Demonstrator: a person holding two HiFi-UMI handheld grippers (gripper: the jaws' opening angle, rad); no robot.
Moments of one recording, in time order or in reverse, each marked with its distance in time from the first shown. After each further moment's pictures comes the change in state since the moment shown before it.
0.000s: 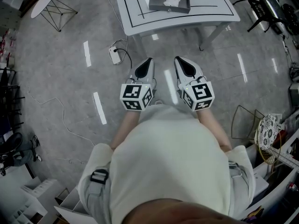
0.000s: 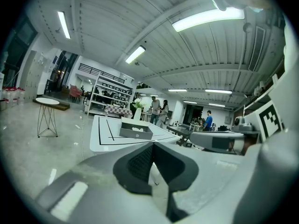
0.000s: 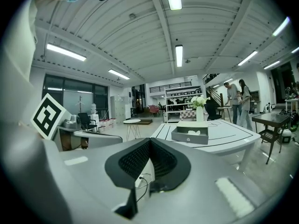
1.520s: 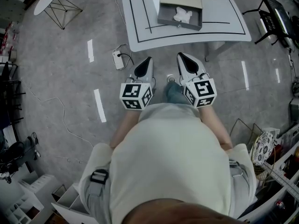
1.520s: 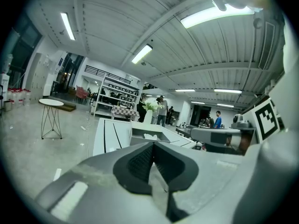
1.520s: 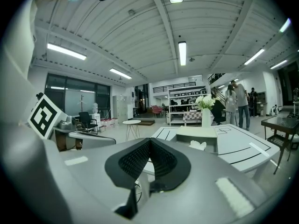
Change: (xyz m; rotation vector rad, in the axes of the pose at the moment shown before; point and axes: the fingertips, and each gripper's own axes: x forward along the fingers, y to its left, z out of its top) left arm 0.087 0.080 0.038 -0.019 -0.011 0.081; right arm 0.120 -0.062 0.033 -0.030 -0.004 0.051
